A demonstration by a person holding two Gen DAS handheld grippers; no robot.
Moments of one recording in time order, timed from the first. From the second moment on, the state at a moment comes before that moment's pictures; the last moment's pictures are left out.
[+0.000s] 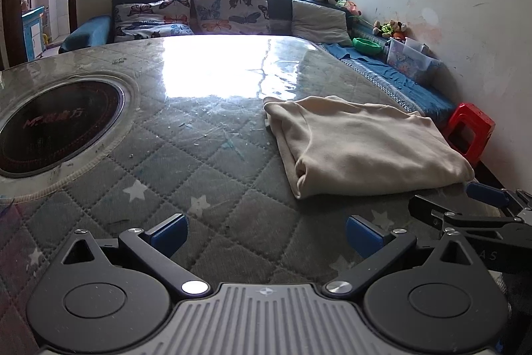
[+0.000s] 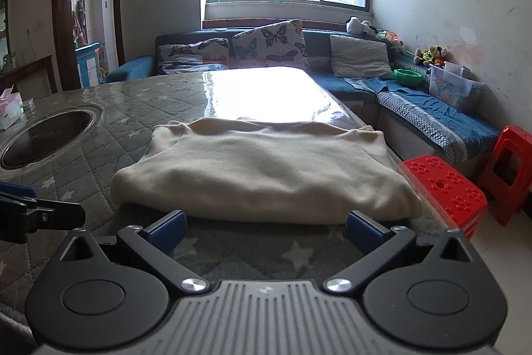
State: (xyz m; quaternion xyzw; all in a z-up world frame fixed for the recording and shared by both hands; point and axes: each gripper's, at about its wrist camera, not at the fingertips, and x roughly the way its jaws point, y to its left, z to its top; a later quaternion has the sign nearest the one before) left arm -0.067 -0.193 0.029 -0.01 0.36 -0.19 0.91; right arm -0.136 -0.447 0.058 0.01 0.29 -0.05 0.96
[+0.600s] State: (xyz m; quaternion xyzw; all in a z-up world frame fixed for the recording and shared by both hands) left arm -0.091 -0.189 0.023 -0.01 0.35 -0.18 0.92; right arm -0.159 -0.440 0.047 0.02 0.29 -0.05 0.96
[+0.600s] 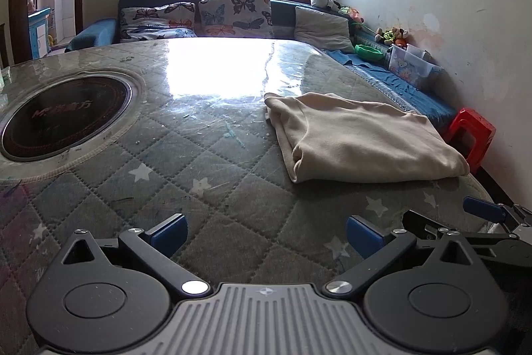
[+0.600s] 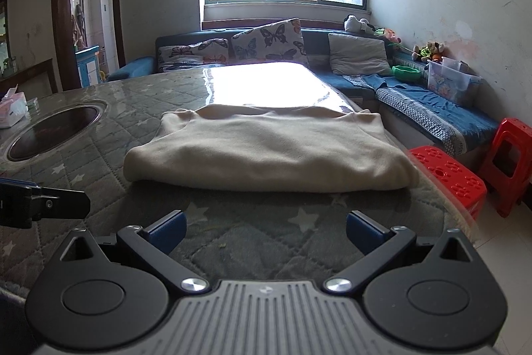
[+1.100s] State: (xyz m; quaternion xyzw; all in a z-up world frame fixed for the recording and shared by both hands) left arm -0.107 -0.189 0.023 0.00 0.34 -0.18 0.92; right arm -0.176 -0.432 0.043 0.03 0.27 -0.05 0.96
